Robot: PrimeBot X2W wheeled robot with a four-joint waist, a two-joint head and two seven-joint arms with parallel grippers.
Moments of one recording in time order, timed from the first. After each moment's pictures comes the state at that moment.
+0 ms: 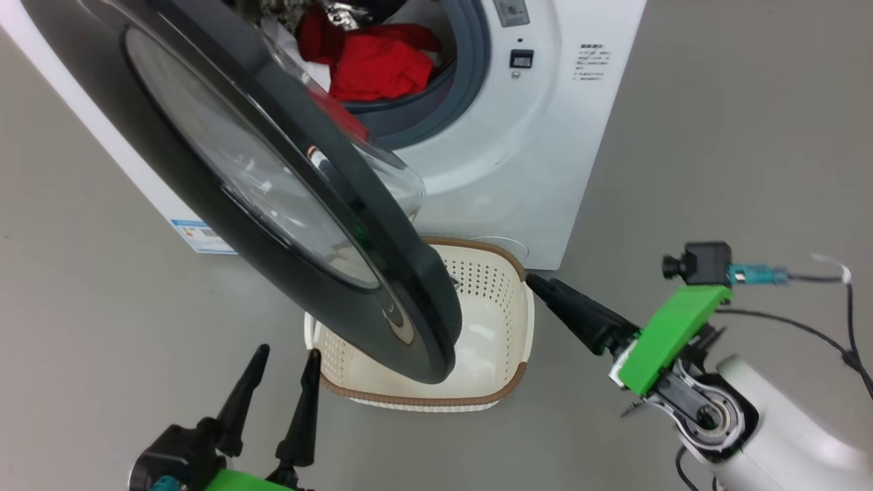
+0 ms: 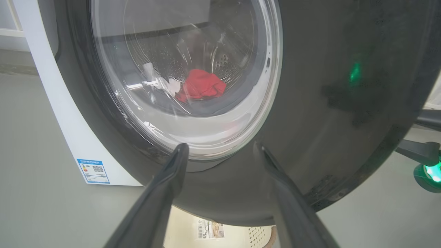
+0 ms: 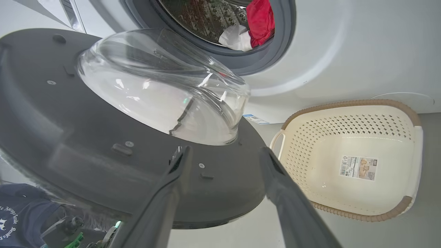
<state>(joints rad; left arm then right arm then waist) -0.08 0.05 -0.12 0.18 -0.30 -0.13 -0.25 -0.48 -0.33 0.63 0.31 1.51 0.12 0.13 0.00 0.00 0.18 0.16</state>
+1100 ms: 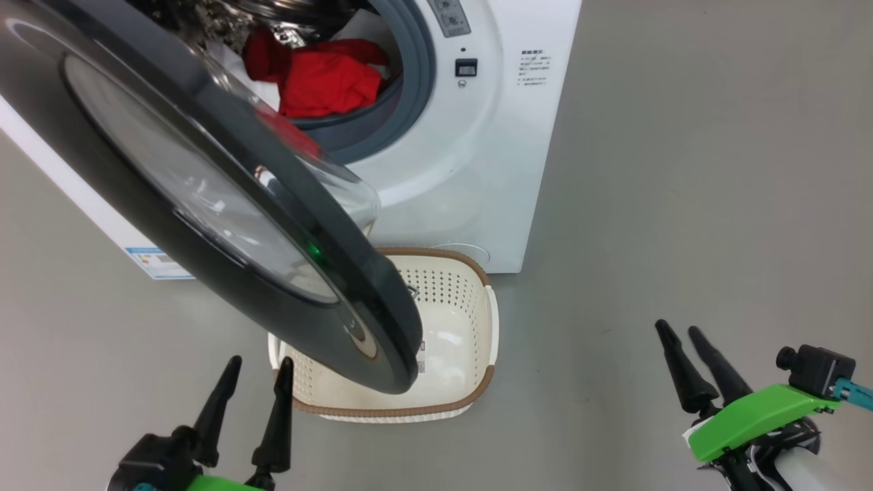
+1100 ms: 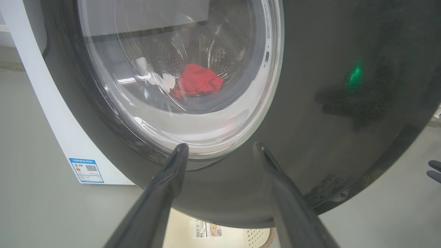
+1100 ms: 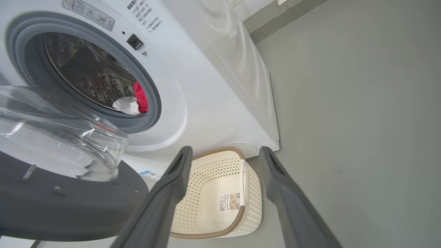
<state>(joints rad) -0.06 0.05 -0.06 0.21 -0.30 -0.13 -0.25 -0.21 -0.32 0.40 0.47 1.15 0.12 -0.25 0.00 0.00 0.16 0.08</state>
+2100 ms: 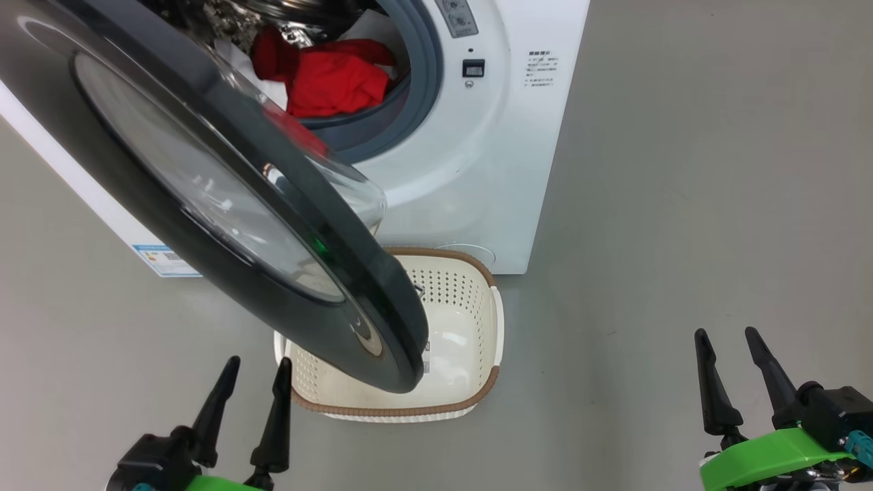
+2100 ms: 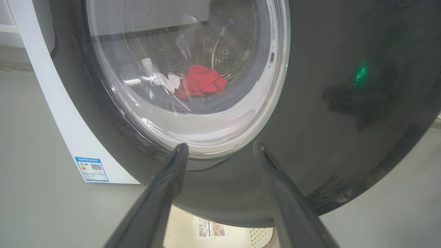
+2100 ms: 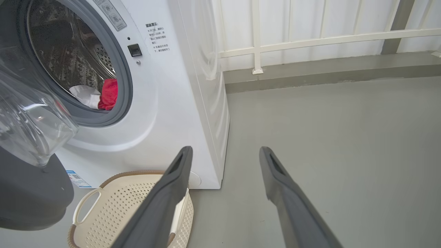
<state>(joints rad) -0.06 0.06 -0.06 0.21 -0.30 -0.13 -0.25 0.00 -0.05 -0.10 0.25 0.30 0.12 -0.26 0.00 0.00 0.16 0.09</state>
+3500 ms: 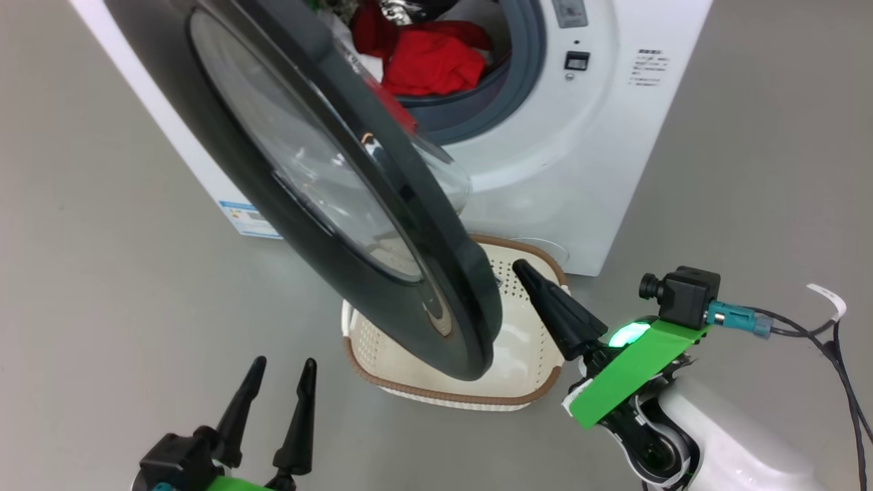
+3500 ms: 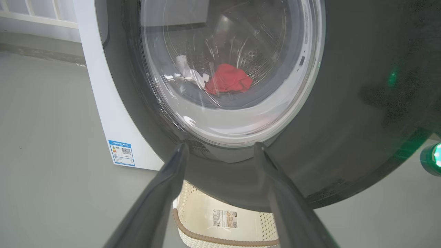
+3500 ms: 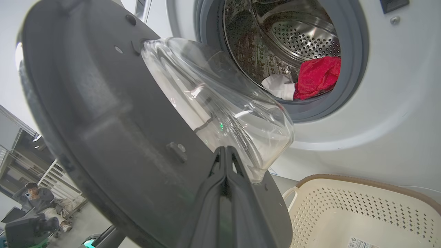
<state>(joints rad) -0.06 0.04 -0.11 0.20 -0.33 -0.13 -0.25 -0.46 -0.26 0.70 0.28 1.14 0.12 -0.26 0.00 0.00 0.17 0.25</state>
